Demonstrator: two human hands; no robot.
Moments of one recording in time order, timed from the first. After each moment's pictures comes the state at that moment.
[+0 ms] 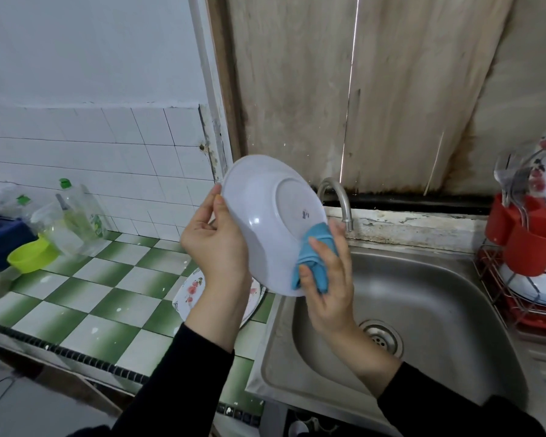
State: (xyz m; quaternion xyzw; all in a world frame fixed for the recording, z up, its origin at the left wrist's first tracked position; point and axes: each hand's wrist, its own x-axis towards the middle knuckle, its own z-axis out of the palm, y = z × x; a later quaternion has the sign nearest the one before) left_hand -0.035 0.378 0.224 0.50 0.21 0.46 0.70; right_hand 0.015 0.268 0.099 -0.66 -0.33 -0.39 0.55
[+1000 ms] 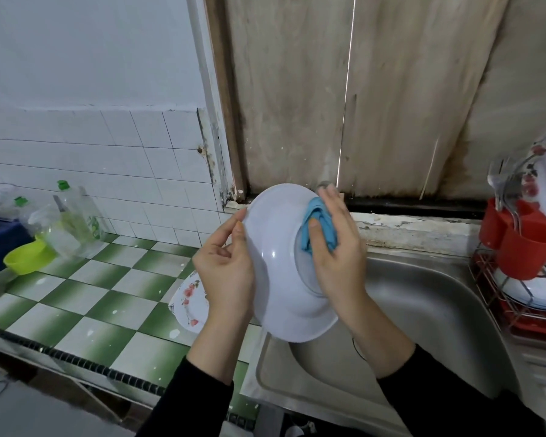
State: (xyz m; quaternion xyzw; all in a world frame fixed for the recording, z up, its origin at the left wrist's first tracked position) left_hand -0.051 0.368 0.195 0.59 0.17 0.41 0.67; right_hand 0.023 0.257 0.163 -0.70 -0.23 -0.29 0.61
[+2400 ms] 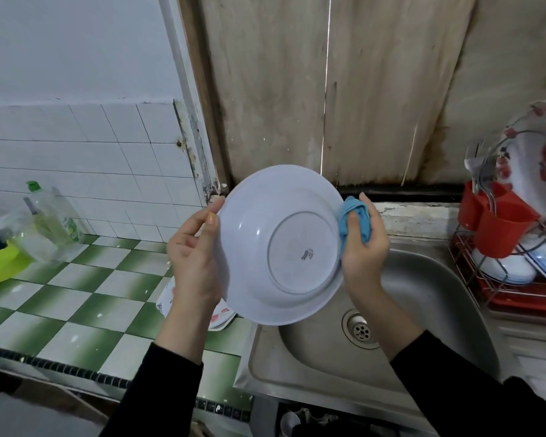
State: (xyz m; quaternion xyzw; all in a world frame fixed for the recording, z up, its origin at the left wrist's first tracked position) left_hand -0.042 0.400 0.189 0.52 0.05 0.34 0.78; right_hand 0.043 0.221 0.140 -0.60 -0.02 -0.27 0.75
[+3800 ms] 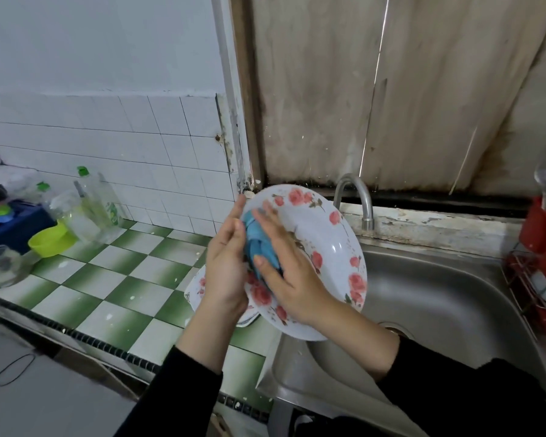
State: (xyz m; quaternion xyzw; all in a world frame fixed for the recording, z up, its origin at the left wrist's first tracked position) left_hand -0.046 0.406 0.189 0.50 0.06 0.23 0.83; right_hand 0.001 0.318 0.147 -0.71 -0.47 -0.07 0.53
